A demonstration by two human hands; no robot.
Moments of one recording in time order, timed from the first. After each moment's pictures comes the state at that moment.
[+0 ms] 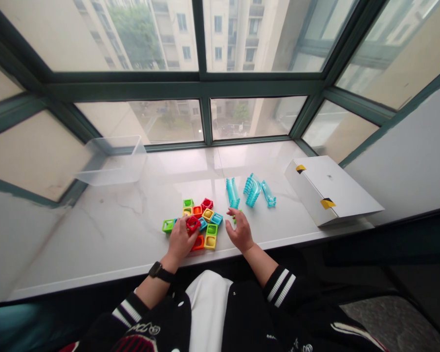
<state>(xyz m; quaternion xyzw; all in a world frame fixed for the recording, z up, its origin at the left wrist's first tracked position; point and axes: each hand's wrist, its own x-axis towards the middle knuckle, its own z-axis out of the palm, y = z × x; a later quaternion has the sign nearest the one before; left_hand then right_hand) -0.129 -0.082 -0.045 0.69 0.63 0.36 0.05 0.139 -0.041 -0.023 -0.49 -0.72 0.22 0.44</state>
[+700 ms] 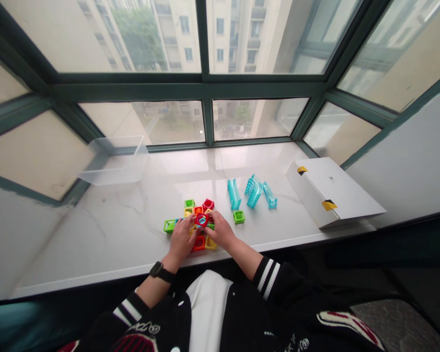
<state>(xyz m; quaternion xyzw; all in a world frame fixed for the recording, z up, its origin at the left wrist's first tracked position) -0.131 -0.081 -0.040 0.70 0.62 0.34 0.08 0.069 -0.032 -0.011 -0.40 -0.73 0.39 0.39</state>
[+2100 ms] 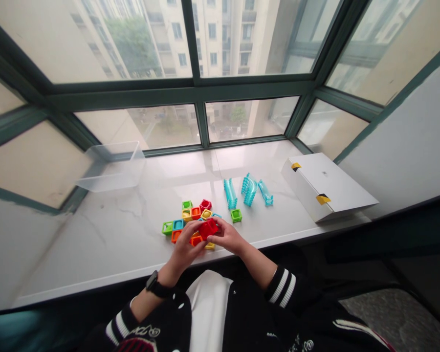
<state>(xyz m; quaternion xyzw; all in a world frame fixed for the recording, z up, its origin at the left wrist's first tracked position) -0.095 -0.107 0.027 0.72 0.47 0.47 0.22 0.109 -0.060 0.012 -0.27 -0.51 0.72 0.38</state>
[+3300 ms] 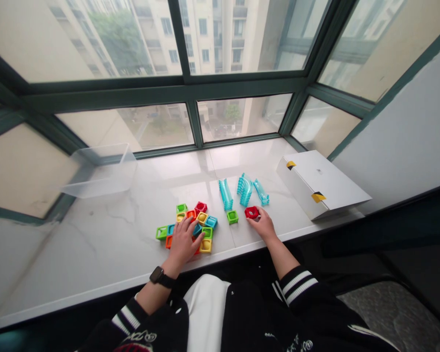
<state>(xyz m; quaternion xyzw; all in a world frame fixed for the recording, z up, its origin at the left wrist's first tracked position) -0.107 -0.076 -0.029 0.75 0.63 0.20 0.04 0.260 -0.005 -0.069 -0.67 -0.55 0.30 0.39</state>
